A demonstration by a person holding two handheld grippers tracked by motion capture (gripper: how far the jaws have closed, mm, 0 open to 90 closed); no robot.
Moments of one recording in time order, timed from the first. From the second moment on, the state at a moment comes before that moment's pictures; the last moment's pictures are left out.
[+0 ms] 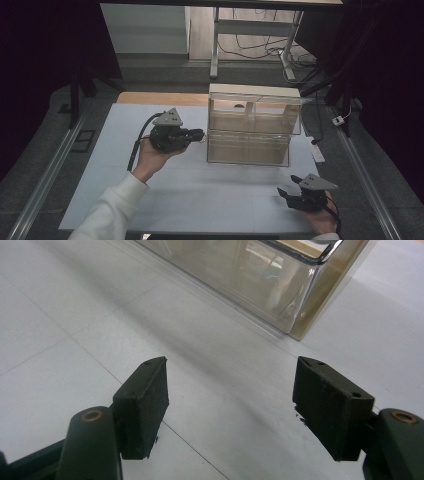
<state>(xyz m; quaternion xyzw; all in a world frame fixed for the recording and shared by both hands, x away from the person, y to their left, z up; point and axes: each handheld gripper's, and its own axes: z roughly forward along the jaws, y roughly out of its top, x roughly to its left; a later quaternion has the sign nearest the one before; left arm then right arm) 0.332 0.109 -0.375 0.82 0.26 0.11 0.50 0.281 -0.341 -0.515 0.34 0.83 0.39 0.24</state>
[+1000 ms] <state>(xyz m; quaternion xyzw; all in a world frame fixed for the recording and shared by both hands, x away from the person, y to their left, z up) 0.348 0.058 -0.355 0.83 0.23 0.12 0.50 0.282 -0.341 -0.515 0.33 0.83 0.39 0.24</state>
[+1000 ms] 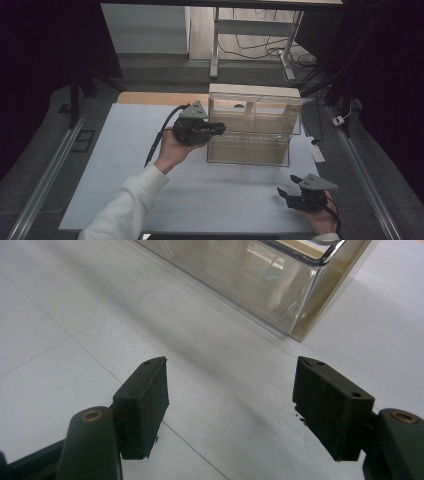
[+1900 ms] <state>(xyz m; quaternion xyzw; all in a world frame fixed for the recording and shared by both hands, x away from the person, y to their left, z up) 0.362 0.021 -0.340 0.83 0.21 0.12 0.51 0.282 -0.340 -0.515 0.33 0.82 0.39 0.24</state>
